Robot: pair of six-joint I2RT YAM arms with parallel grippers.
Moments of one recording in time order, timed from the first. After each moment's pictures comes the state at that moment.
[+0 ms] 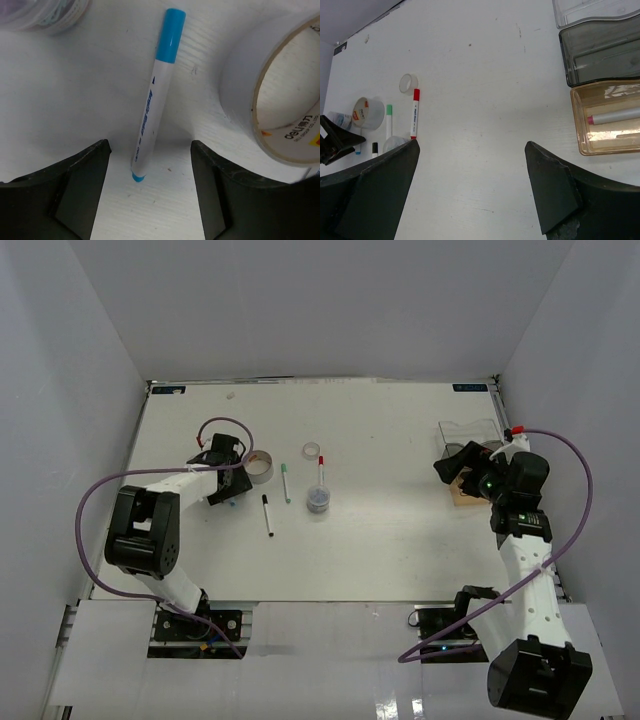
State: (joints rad) left arm -0.20 1.63 0.91 -0.35 -0.25 -0.56; right arm -0.16 0.85 0.67 -0.24 -0.44 0.41
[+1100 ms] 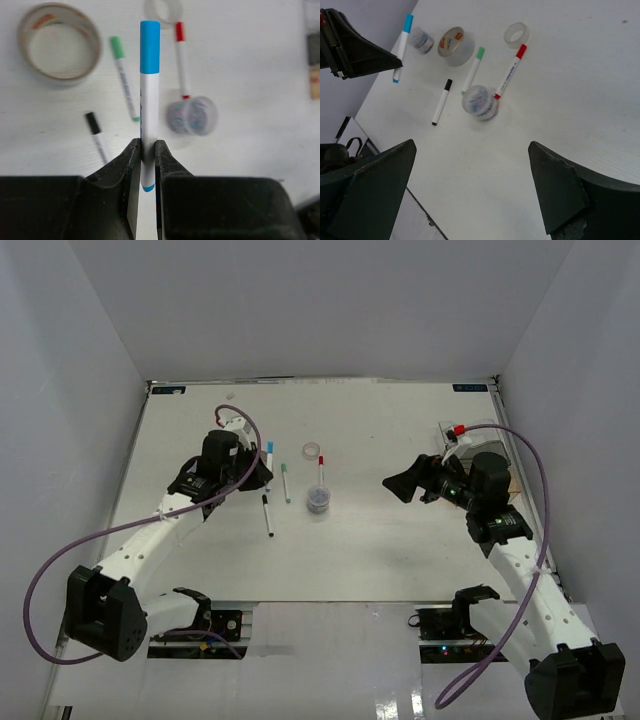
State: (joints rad) left arm -0.35 1.21 0.89 -0.34 0.08 -0.45; right arm 0.17 0.82 0.64 -0.12 -0.59 0.40
